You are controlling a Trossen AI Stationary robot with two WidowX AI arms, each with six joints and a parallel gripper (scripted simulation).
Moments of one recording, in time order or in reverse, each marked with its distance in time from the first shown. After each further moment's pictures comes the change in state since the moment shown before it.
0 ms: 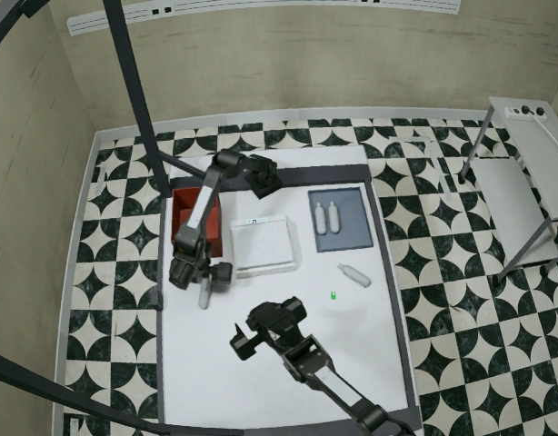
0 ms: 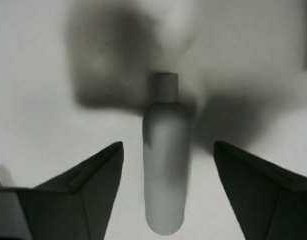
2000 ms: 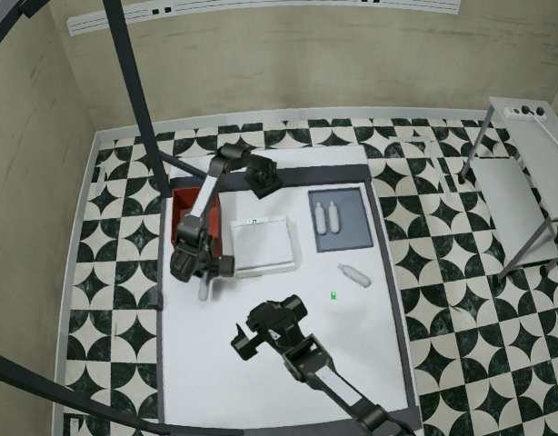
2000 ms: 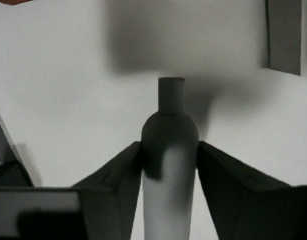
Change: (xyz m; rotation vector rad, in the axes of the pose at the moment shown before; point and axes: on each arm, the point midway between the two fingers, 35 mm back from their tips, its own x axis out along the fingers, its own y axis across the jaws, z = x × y) left arm -0.037 -0.009 0.003 -0.003 0.018 0.014; right arm 0.000 -0.003 0.000 -0.055 -0.001 -0.008
